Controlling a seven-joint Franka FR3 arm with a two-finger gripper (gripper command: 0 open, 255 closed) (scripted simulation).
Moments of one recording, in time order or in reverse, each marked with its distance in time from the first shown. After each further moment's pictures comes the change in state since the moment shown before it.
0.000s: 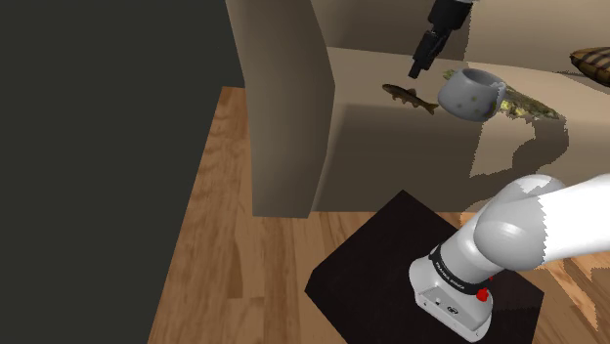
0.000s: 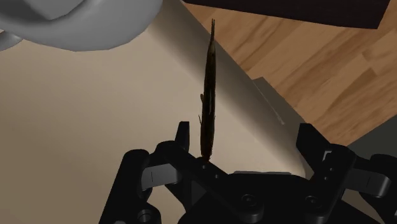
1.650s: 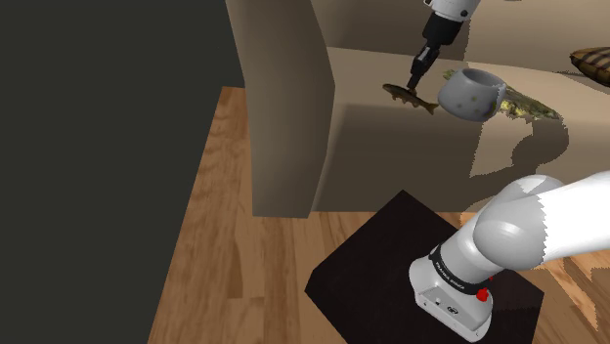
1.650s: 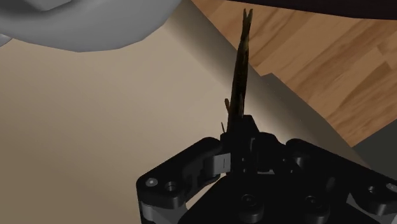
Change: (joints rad) arm -0.013 0.036 -0.055 -0.065 0.001 0.118 -0.042
